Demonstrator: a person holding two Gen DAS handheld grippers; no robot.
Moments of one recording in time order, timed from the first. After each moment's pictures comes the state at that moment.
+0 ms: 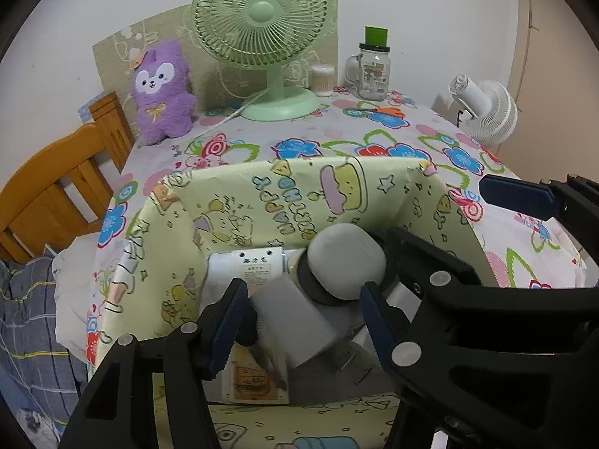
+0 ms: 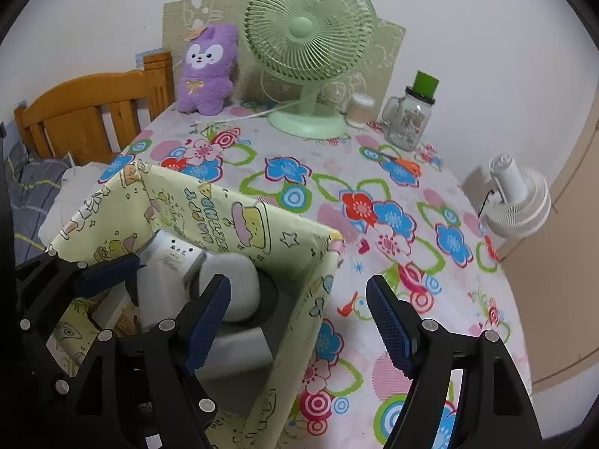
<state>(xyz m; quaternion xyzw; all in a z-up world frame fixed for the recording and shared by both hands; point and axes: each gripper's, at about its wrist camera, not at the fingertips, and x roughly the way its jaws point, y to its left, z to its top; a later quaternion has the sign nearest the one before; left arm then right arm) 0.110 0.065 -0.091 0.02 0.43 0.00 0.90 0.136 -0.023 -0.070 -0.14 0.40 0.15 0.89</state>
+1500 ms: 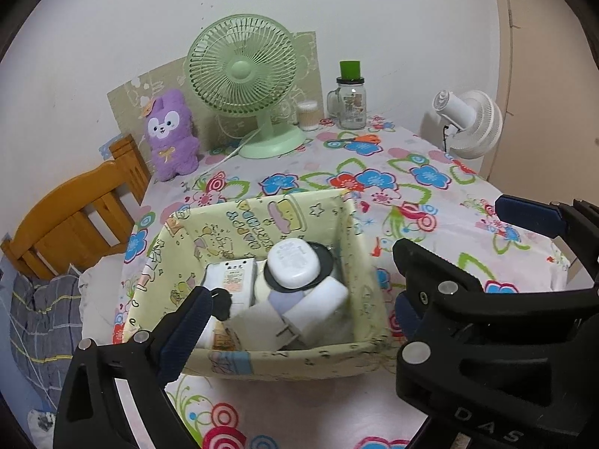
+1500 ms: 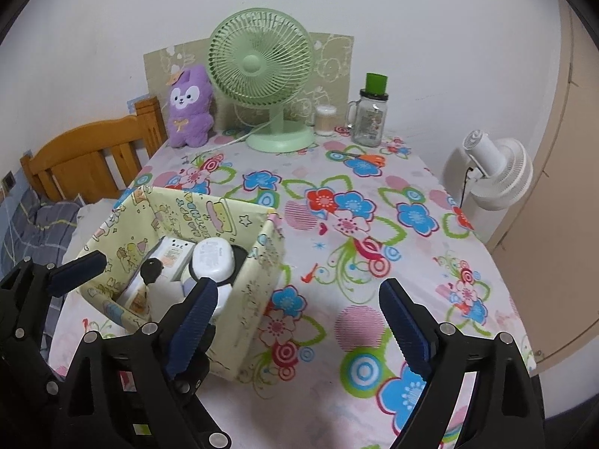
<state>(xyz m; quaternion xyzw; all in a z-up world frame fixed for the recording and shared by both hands) 0.056 0.004 -0.042 0.06 0.38 0.02 0.92 0.086 -0.099 -0.033 -0.06 0.37 0.14 0.91</state>
